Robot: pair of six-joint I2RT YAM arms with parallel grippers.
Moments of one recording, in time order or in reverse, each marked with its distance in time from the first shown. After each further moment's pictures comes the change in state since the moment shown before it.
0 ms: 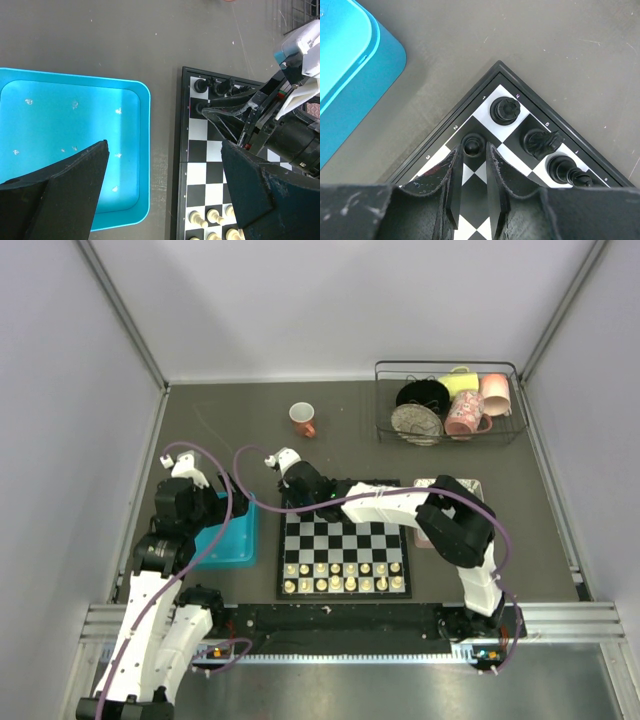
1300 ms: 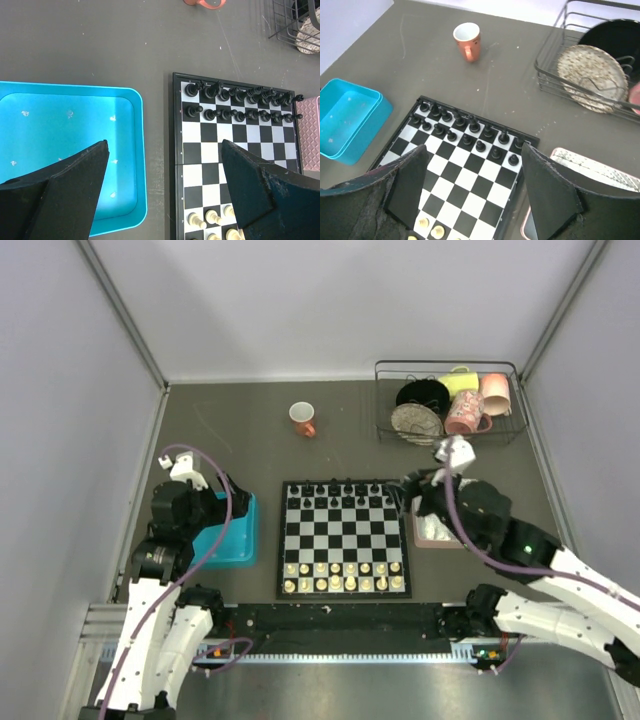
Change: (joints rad) left arm 0.006 -0.043 -0.010 0.019 0.034 0.023; right arm -0.061 -1.232 -0.475 -0.281 0.232 0.045
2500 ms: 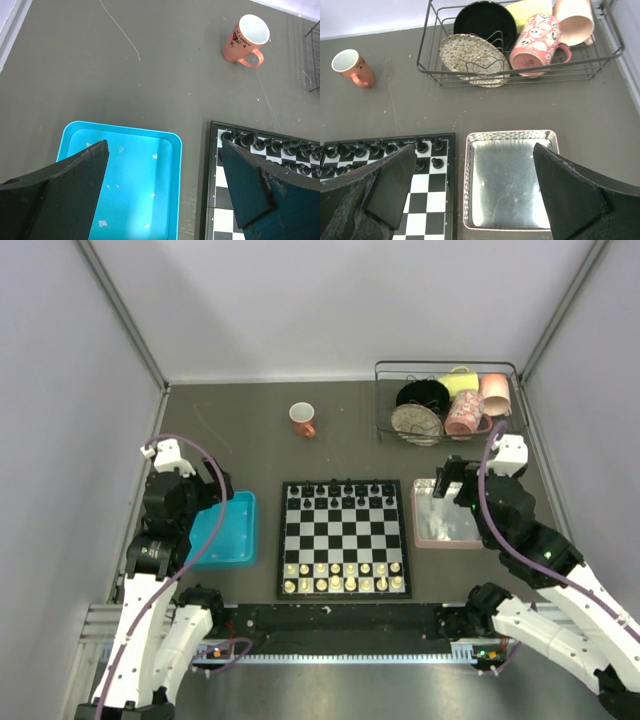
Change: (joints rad) left arm 0.000 0.044 0.083 0.071 -0.241 0.080; right arm -0.247 -0.154 -0.021 -0.214 0.245 0.110
